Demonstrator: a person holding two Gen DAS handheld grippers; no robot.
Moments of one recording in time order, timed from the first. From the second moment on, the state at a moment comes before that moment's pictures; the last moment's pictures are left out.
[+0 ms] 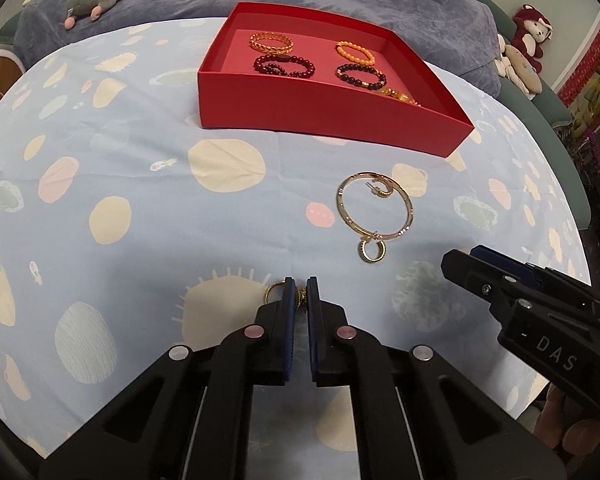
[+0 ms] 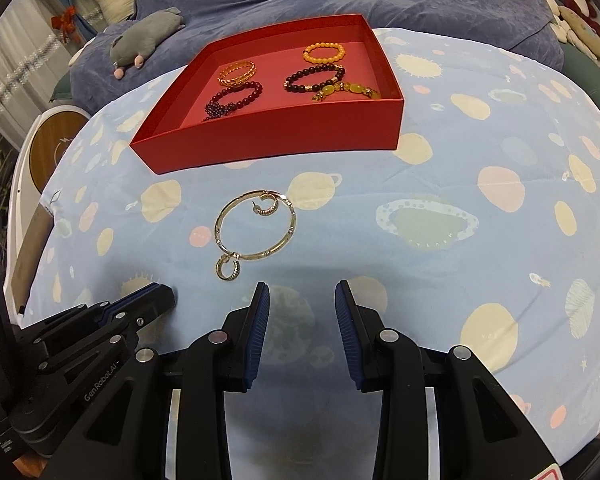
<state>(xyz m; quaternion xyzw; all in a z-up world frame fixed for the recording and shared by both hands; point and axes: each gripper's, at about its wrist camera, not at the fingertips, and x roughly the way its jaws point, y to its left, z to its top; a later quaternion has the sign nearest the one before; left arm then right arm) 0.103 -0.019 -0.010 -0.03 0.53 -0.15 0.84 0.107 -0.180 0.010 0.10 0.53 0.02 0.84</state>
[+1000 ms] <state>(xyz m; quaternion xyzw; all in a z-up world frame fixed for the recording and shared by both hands) 0.098 -0.002 -0.008 -0.05 0.51 -0.15 0.84 0.110 -0.172 0.011 0.11 0.52 0.03 0.84</state>
